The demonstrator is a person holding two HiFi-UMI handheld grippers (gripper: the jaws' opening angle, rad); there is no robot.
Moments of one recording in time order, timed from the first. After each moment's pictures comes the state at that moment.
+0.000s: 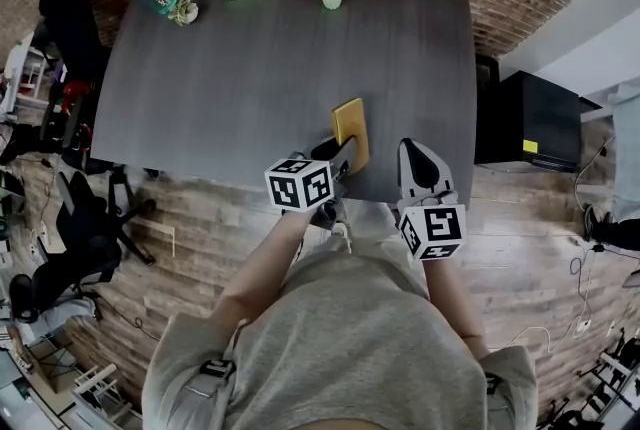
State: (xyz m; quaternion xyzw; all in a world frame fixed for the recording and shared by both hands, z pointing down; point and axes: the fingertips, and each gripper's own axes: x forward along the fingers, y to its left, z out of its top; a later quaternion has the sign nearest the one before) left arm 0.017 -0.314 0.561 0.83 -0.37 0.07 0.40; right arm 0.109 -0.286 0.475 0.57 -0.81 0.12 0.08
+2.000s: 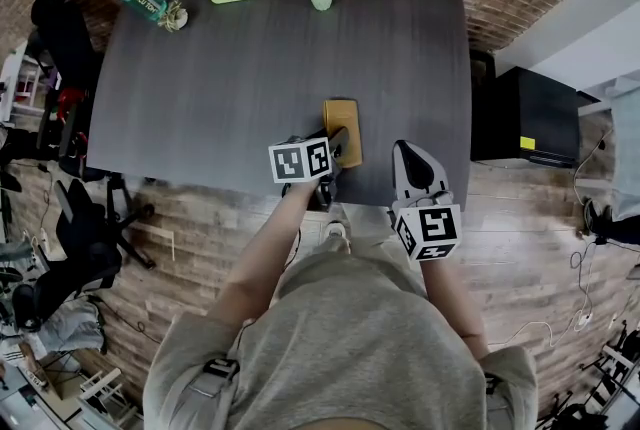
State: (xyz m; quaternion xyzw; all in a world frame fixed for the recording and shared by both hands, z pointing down) left arm 0.010 -0.352 0.623 0.78 -0.40 0.16 0.45; right arm 0.114 -0.293 0.484 0.57 -0.81 0.13 0.09
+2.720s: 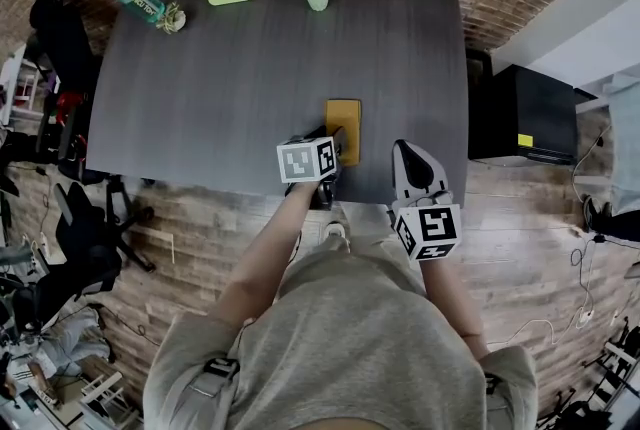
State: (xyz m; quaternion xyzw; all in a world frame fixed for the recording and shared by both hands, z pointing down) left arm 0.005 -0.351 0.631 0.77 -0.44 0.21 0.41; right arm 0.118 -0.287 0.482 0.57 -0.80 0.12 0.09
